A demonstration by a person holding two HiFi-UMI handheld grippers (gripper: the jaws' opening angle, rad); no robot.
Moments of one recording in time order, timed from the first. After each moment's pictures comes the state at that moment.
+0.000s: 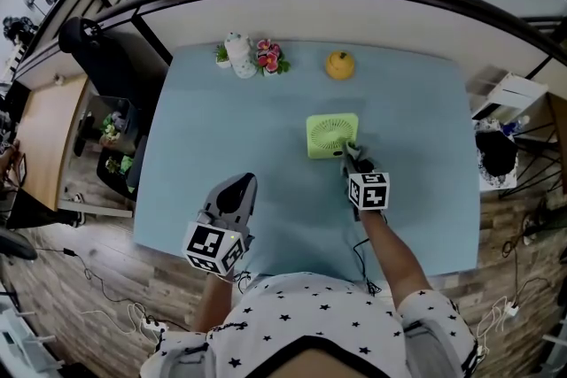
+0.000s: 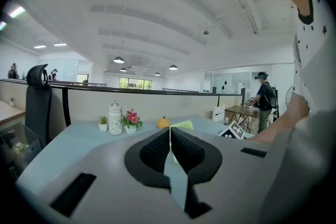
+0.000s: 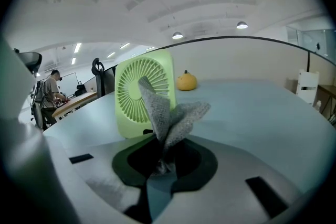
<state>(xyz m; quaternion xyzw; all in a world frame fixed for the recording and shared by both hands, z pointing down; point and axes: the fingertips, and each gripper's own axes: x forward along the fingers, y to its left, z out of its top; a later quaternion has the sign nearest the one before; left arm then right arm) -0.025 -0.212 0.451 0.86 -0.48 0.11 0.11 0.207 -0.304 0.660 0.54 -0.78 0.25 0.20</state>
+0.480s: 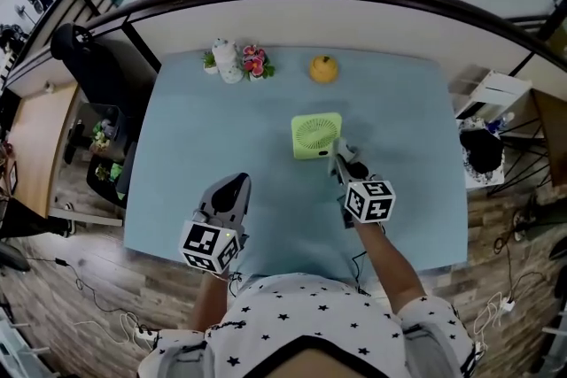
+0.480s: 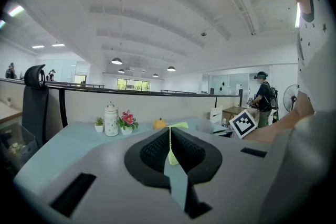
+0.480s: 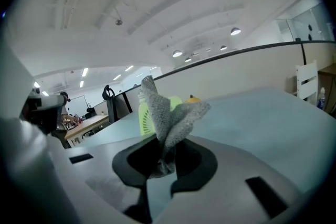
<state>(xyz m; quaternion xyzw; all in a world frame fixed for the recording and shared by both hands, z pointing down) -0.010 -0.207 0.449 0.87 -0.47 0.10 0.10 0.207 -0.278 0.576 0.53 -0.81 0.25 0.08</state>
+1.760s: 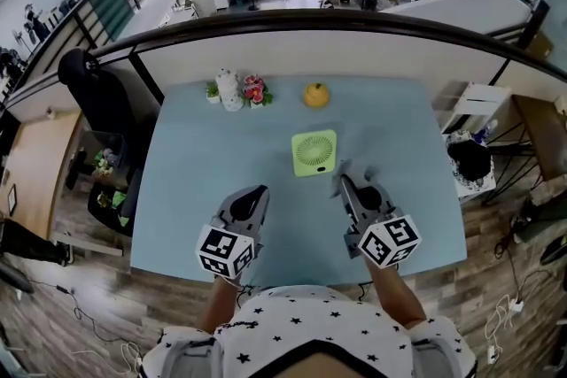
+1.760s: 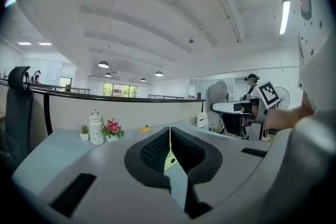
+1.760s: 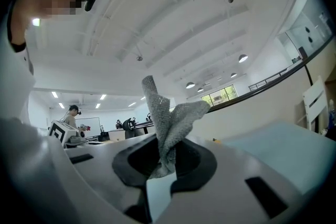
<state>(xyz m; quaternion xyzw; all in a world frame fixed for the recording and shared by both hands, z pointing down) 0.014 -0.189 0.426 0.91 -0.41 0.08 0.08 0.186 -0.192 0.405 0.50 -0.85 0.13 -0.07</state>
